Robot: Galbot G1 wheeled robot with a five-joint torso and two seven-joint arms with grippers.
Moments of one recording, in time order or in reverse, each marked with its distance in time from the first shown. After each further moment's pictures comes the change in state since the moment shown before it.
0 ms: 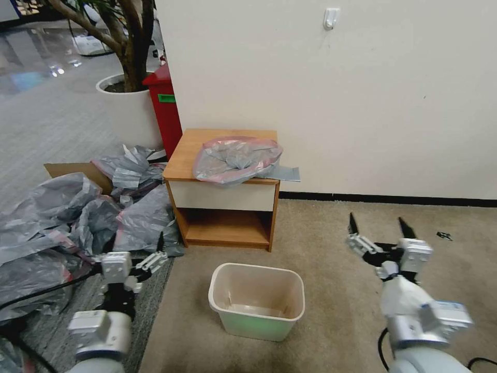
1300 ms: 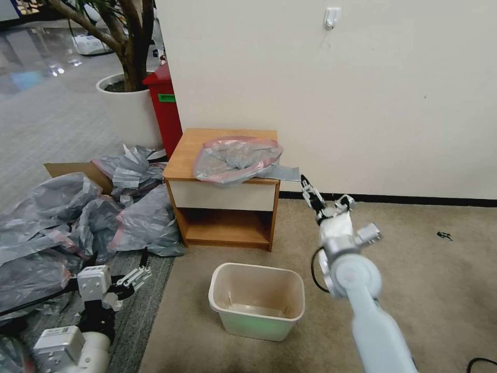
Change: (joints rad) left arm 0.122 0.025 -0.060 -0.028 -0.117 0.035 -0.040; right arm 0.707 -0.035 -0.163 -0.670 1.056 0.042 0.105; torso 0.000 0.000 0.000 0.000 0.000
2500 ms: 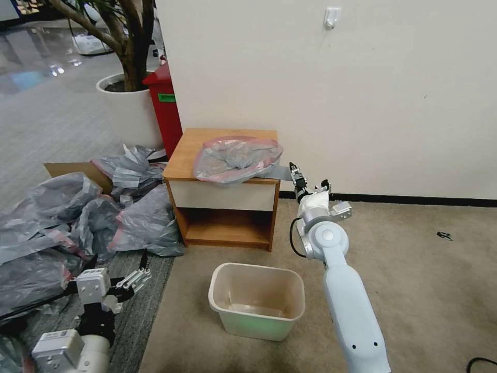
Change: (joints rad) left arm 0.002 -0.022 -0.004 0.001 0.007 -0.003 0.010; right arm 0.167 0.086 0.007 -0.191 0.132 0.020 0.059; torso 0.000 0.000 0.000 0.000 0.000
